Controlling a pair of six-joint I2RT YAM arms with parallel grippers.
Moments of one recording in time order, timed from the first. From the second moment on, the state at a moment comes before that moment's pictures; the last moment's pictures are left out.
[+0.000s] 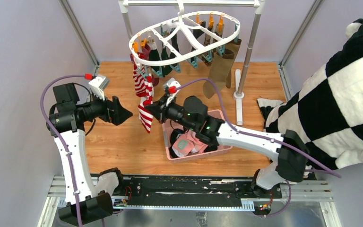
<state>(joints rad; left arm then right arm) 0.37 0.98 1.29 -1.11 0.91 0.37 1.12 1.55 1.21 0.42 0.08 0.18</state>
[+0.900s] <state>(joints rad) -0.08 1.13 1.33 -1.11 1.14 0.36 0.92 1.32 0.89 0.74 -0.53 0.73</state>
